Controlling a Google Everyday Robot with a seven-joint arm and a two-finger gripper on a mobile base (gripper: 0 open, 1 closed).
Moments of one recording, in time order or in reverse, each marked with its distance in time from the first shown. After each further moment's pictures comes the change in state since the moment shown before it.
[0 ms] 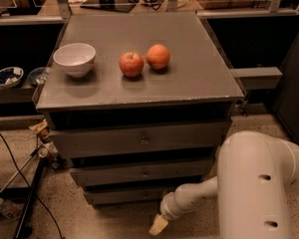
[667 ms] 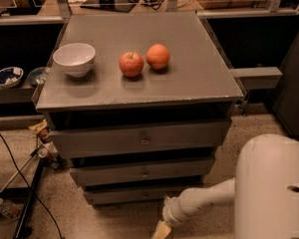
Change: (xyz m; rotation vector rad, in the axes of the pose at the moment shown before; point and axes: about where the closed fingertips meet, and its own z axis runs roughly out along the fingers) arm 0.001 0.032 -0.027 -0.039 -0.014 -0.028
